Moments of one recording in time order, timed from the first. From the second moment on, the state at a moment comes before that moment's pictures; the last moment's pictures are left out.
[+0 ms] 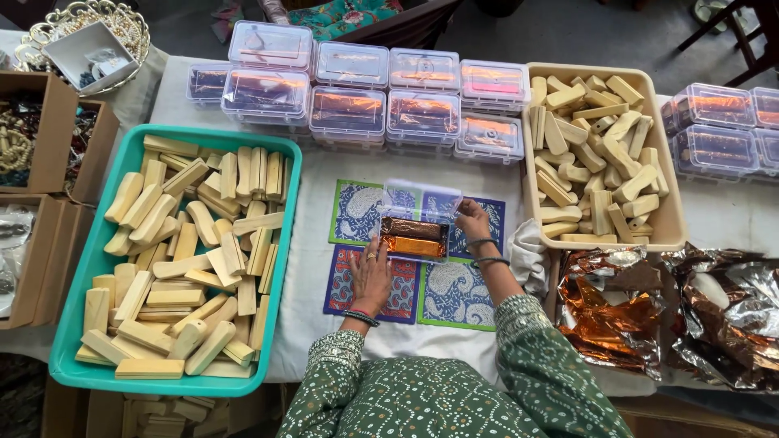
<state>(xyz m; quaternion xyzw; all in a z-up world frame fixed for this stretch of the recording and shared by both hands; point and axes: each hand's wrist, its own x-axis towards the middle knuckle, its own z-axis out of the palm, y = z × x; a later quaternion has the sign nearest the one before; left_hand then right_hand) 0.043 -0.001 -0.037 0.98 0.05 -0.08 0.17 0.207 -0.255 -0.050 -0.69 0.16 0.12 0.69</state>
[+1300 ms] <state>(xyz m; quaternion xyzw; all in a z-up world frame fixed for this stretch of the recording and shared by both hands) 0.028 0.014 -0.024 0.96 0.03 0.06 0.27 0.075 -0.243 -0.086 -0.75 0.13 0.09 0.64</state>
